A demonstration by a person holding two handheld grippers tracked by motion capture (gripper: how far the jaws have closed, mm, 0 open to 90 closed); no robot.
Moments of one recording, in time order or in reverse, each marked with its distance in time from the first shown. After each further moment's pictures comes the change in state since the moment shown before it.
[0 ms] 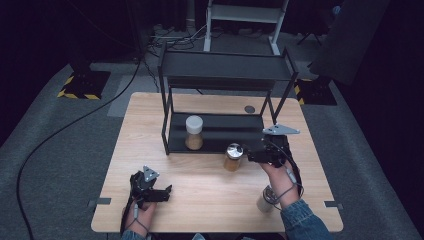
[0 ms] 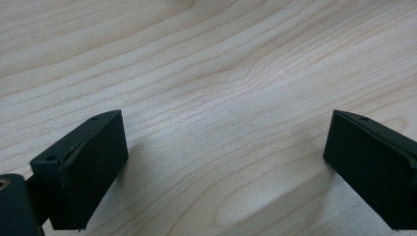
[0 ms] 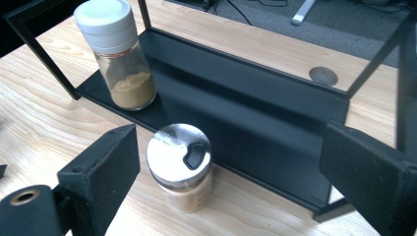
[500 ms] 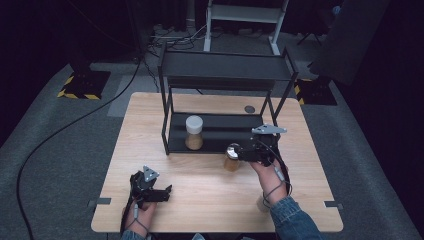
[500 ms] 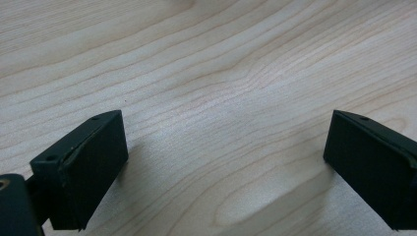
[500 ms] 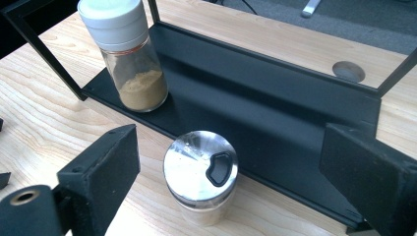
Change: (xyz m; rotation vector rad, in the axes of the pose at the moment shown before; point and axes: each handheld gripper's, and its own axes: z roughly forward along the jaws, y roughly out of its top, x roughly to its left) left arm 0.000 0.000 0.000 0.000 0.000 0.000; right arm 0.010 0.004 0.026 0.022 0.024 0.015
